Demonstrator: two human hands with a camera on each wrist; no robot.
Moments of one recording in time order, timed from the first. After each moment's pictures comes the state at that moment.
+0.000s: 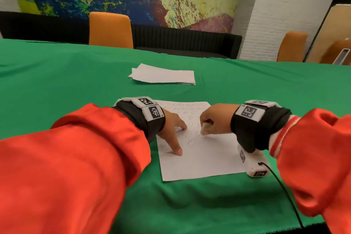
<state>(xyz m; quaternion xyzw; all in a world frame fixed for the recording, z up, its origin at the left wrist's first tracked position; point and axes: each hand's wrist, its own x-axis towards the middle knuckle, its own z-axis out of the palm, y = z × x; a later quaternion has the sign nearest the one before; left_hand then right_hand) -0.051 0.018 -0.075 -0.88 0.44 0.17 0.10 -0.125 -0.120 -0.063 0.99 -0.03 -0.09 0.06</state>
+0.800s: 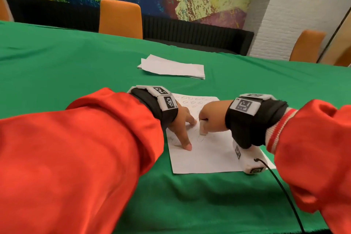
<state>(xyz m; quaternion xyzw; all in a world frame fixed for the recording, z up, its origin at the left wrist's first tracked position) -0.051 0.019 -0.078 -0.87 0.44 0.16 0.15 -0.109 -0.084 -0.066 0.98 -0.03 -0.15 0.12</state>
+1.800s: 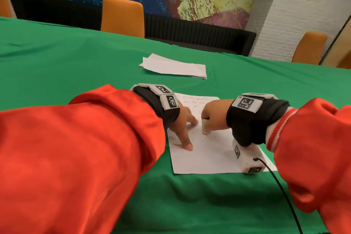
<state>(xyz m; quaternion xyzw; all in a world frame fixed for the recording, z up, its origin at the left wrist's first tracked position) -0.052 0.019 -0.078 -0.87 0.44 0.16 0.15 -0.103 -0.087 -0.066 0.98 -0.04 -0.15 0.10</state>
